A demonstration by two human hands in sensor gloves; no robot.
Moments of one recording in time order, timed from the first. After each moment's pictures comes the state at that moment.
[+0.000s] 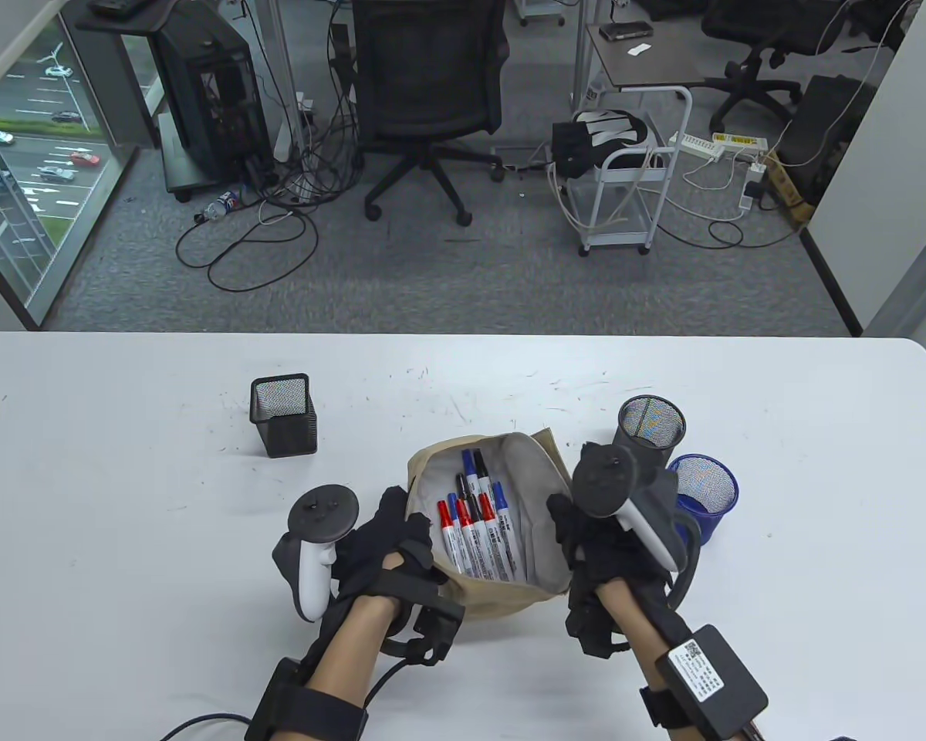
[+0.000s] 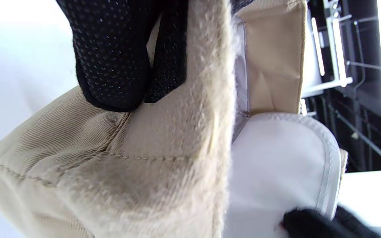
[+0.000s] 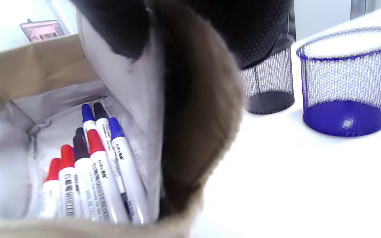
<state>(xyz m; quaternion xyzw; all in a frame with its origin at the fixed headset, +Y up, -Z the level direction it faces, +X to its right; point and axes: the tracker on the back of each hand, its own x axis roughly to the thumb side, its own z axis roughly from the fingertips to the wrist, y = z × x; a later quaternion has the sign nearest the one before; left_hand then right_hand) -0.142 -0.689 -0.327 -0.15 0.12 0.58 0.79 0.142 -0.620 -0.342 -0.06 0.10 0.97 0.23</state>
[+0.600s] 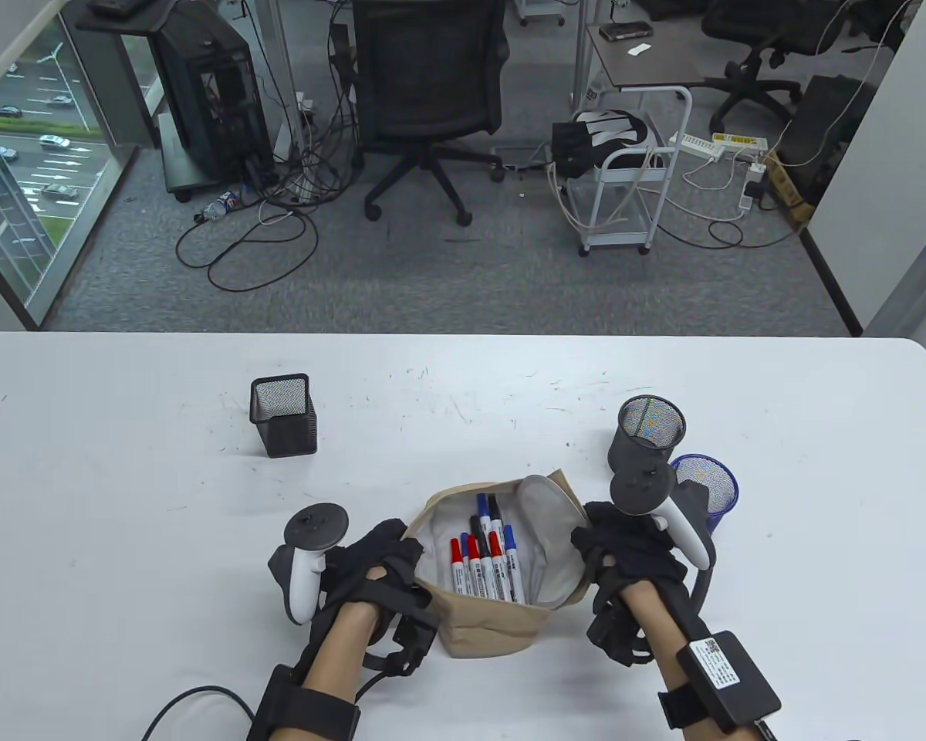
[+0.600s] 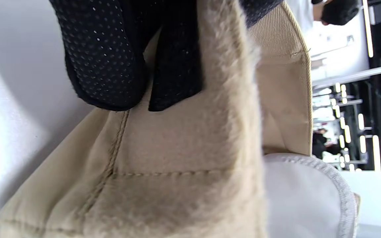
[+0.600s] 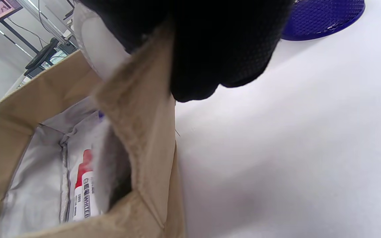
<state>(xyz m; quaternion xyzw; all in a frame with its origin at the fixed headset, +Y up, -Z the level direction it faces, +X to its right) -0.160 -0.757 -0.340 -0.22 0.16 0.54 0.80 0.174 -0.687 -0.359 -0.09 0.23 0.93 0.28</state>
